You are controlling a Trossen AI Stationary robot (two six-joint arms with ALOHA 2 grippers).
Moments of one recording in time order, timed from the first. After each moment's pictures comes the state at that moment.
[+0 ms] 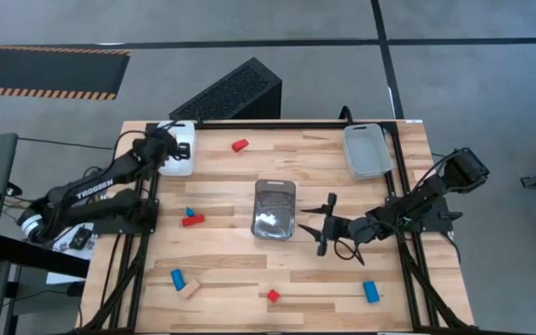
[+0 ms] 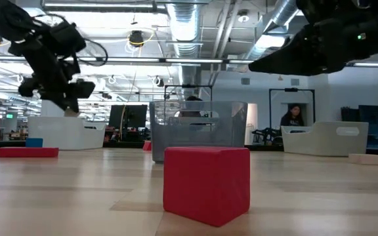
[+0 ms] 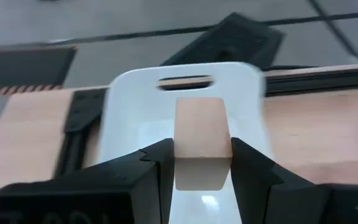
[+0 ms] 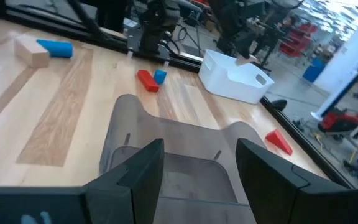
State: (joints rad) left arm 0.83 0.83 0.40 -0.32 -0.55 -0.43; right arm 0.44 1.47 0.41 0.86 0.74 -0.17
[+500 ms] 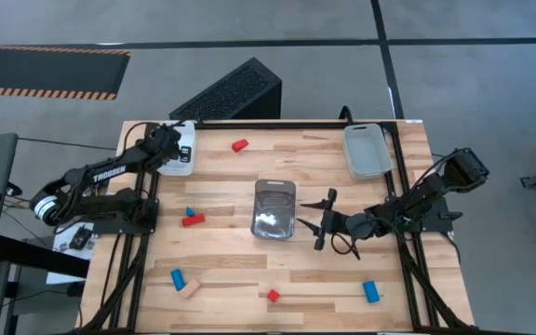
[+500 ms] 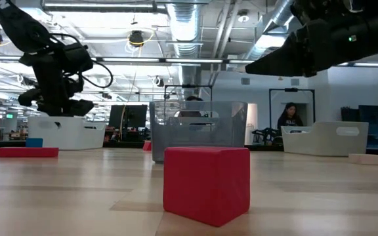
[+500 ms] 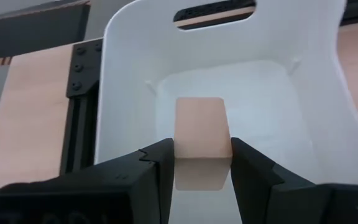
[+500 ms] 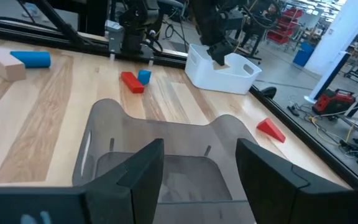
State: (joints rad) left arm 0.93 1.07 0.43 -0.33 -0.48 -0.36; right arm 0.41 1.47 0.41 0.86 0.74 -0.10
